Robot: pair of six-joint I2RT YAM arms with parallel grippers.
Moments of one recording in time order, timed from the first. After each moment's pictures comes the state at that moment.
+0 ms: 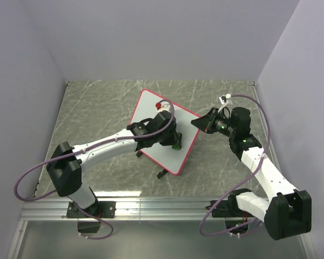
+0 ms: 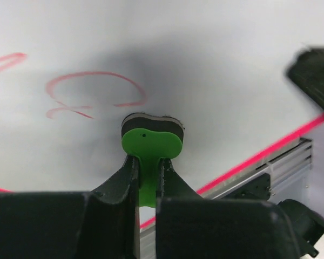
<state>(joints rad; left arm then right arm) -0.95 1.61 1.30 -0.44 -0.14 -0.89 0.19 1.06 0.71 0.05 -0.60 0.59</state>
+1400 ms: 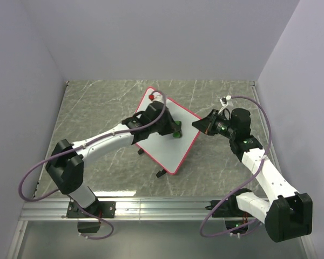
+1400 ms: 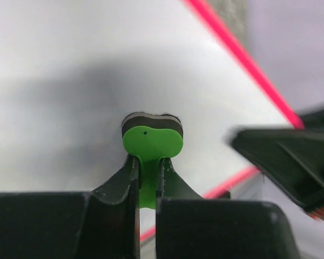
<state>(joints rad) -0.87 1.62 1.30 -0.25 -0.03 -0.93 0.19 1.04 0.71 -0.01 -0.57 0.59</state>
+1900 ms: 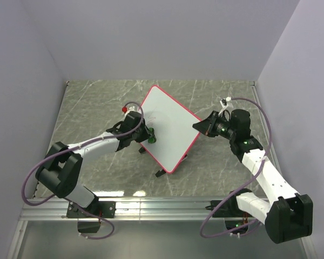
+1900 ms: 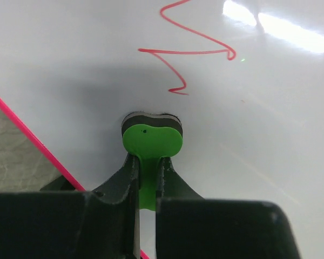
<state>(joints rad) -0.61 1.54 0.88 -0.07 -0.06 -0.94 0.20 1.03 0.71 -0.05 -0.56 0.58</state>
